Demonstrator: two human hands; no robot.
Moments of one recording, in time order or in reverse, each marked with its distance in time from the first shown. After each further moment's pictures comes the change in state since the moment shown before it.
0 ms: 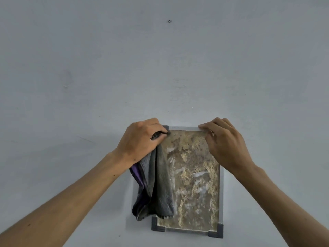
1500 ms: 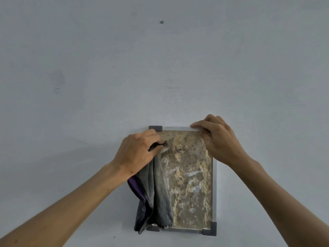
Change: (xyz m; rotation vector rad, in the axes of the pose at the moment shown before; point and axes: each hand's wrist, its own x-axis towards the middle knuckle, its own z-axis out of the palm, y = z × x) left_hand -0.020 0.016 0.016 0.009 -0.067 -0.045; right_hand 0.013 0.009 -0.010 0.087 -0.165 0.049
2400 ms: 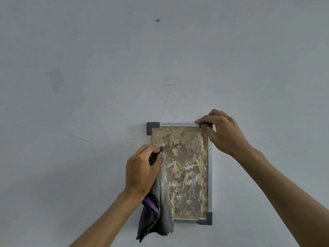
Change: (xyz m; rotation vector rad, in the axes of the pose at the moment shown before) left_hand -0.049 0.041 0.042 -0.217 0.251 -0.371; right_hand -0.002 0.006 -0.023 -0.027 -0.032 0.069
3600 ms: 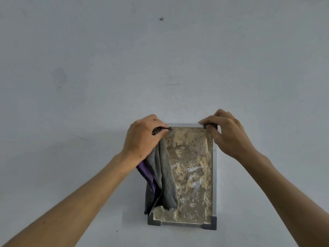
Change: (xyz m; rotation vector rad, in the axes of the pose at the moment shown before) left_hand 0.086 -0.001 -0.017 0.097 -0.104 0.280; right_hand -0.002 0.002 0.005 0.030 0.029 0.014
